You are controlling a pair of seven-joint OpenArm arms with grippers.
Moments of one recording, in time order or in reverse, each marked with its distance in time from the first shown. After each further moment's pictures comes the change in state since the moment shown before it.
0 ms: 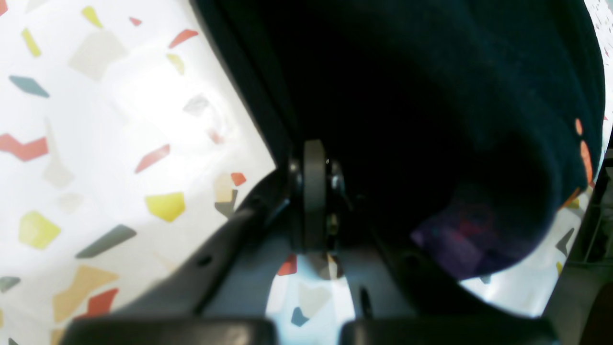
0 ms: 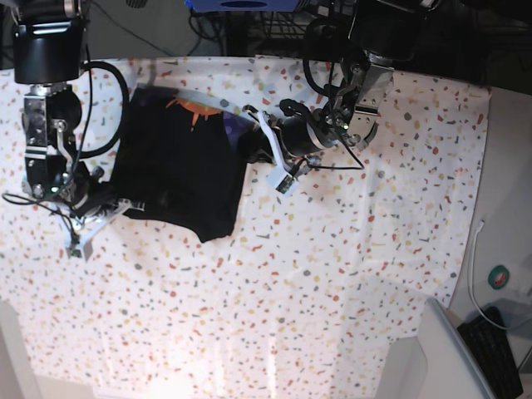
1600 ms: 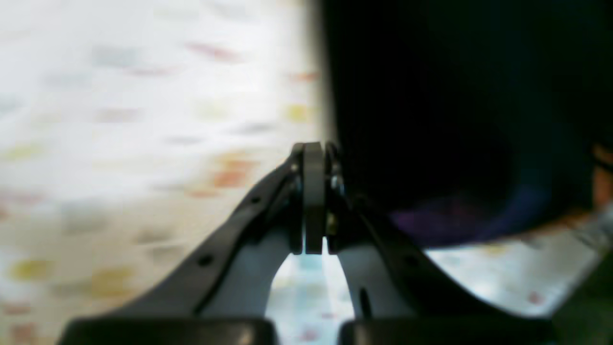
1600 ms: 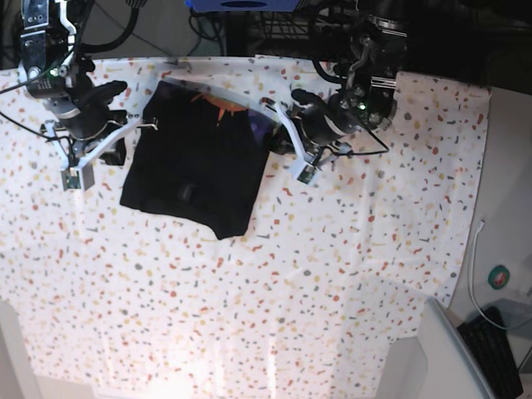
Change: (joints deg) left arm 9.8 0.9 -7.4 18.8 2.8 6.1 12.8; right arm -28.8 -1.9 0.0 33.3 0.2 0.2 6.3
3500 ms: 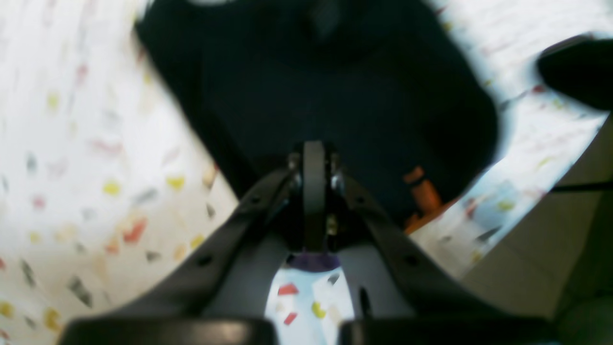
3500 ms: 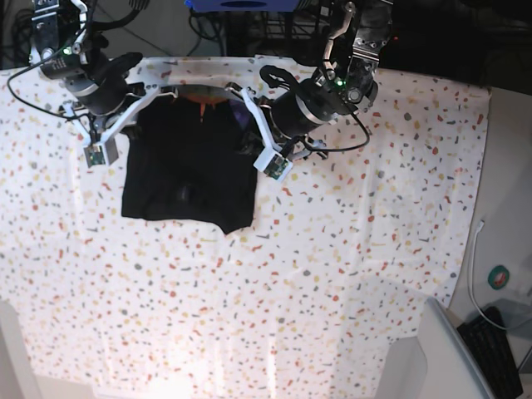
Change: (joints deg) left arm 5.6 2.6 7.5 14.2 0.9 3.1 0.7; right arm -3.7 -0.2 -3.3 -0.4 -0.2 3.5 0.3
